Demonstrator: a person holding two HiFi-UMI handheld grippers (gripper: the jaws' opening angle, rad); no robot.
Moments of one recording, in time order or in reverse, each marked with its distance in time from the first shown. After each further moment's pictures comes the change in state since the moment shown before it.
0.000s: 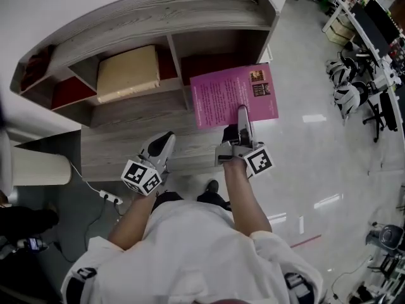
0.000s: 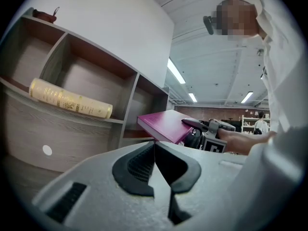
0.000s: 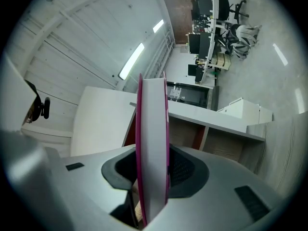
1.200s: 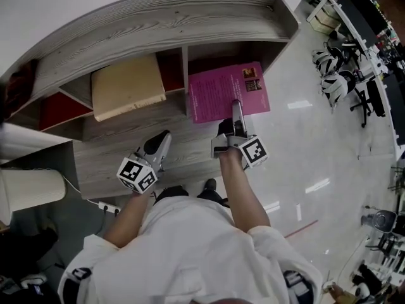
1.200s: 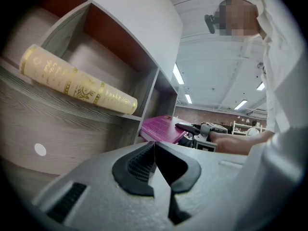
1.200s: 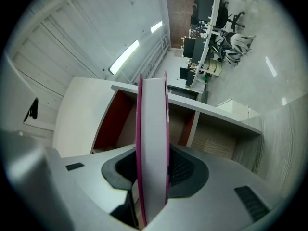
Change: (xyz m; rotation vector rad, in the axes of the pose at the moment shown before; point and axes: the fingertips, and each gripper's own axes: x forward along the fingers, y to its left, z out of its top) left arm 0.014 0.083 -0.003 -0.068 0.035 -0.106; right arm 0.055 -0.050 -0.051 -0.076 -0.005 -0.171
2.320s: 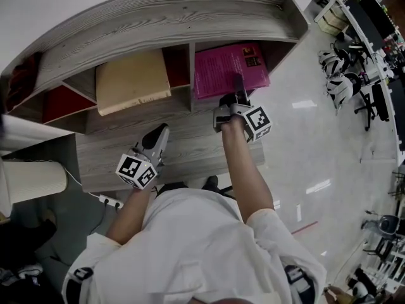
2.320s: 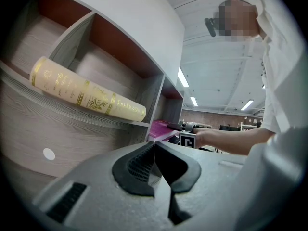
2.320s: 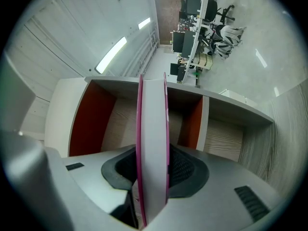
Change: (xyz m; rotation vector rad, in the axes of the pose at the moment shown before) left arm -0.010 0.012 0.013 0.005 -0.050 0.075; right arm 0.074 -0.020 -0.004 0.198 0.007 -0.089
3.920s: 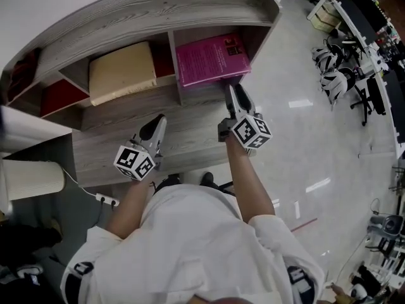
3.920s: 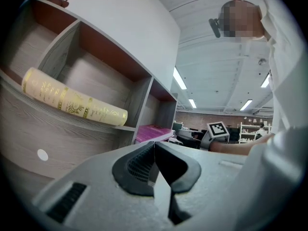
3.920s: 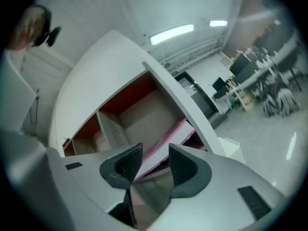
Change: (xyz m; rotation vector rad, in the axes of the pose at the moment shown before) left arm 0.010 -0.042 0.006 0.020 -0.039 -0.002; right arm -0.078 0.028 0.020 -0.722 0.167 0.070
